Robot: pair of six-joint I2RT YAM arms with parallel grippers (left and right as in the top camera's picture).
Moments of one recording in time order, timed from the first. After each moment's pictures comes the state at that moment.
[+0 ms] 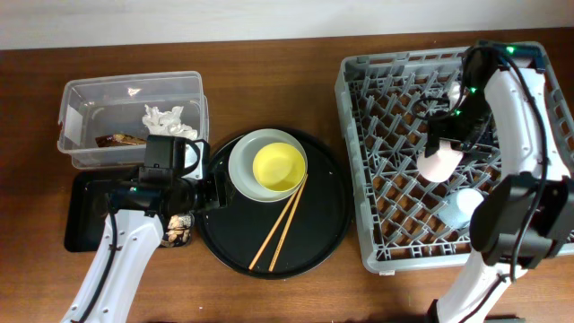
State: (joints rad) left arm -0.13 1.32 0.94 -0.75 0.28 -0.25; right arm -0.17 2.03 1.88 -1.59 -0.05 0.04
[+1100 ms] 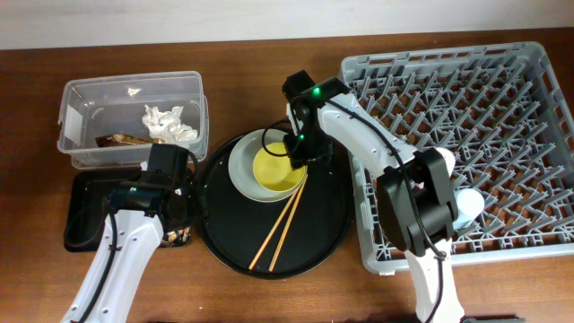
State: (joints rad) left arm -0.13 1.32 0.94 -0.98 -0.15 -0.46; right arm 0.48 2.26 1.89 -1.18 -0.22 0.21
